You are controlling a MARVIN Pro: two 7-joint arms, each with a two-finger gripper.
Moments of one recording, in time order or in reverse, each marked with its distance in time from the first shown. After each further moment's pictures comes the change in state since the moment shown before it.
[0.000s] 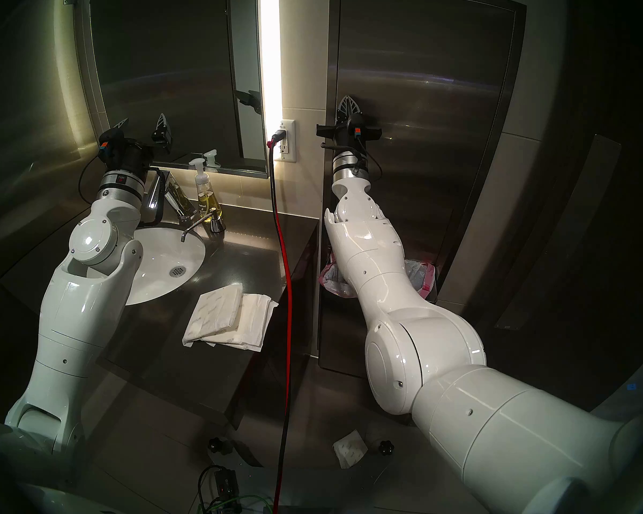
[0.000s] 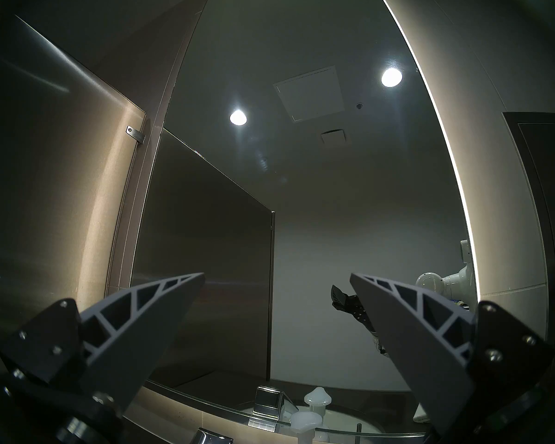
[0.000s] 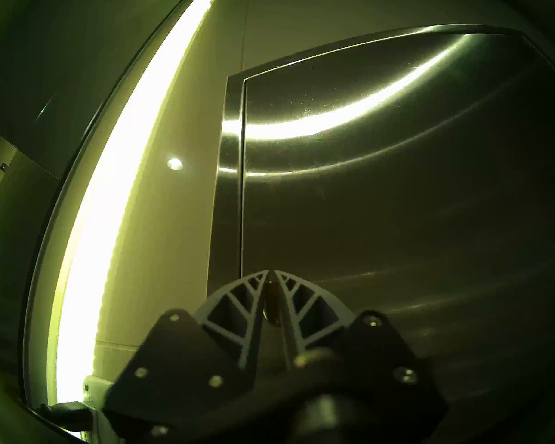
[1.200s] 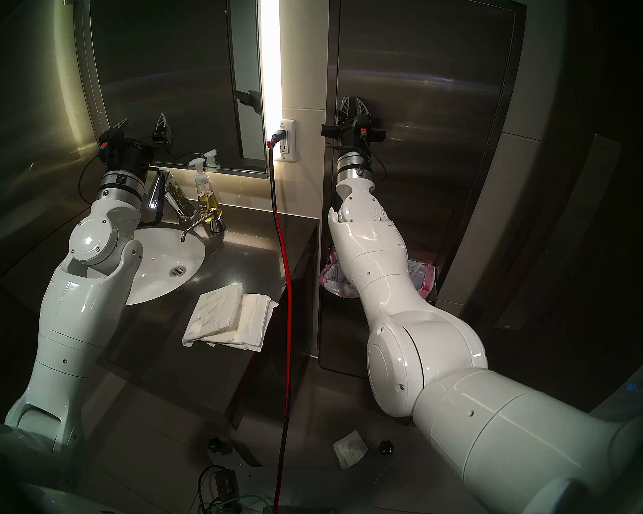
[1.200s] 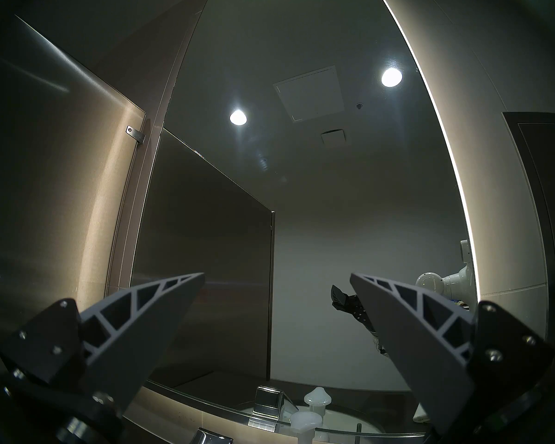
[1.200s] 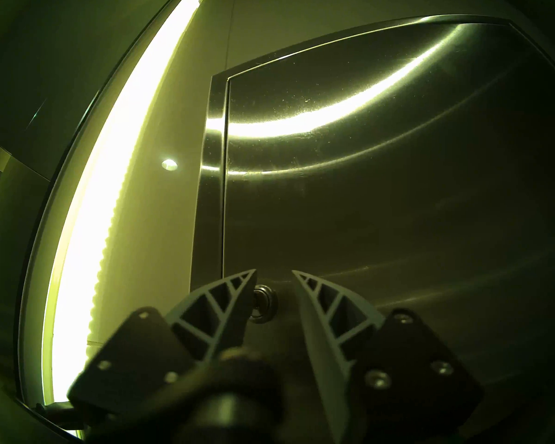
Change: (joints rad) left arm 0.000 0.000 0.000 0.000 0.000 0.000 0.000; right arm -0.019 0.009 0.013 -0.032 0.044 0.020 0.026
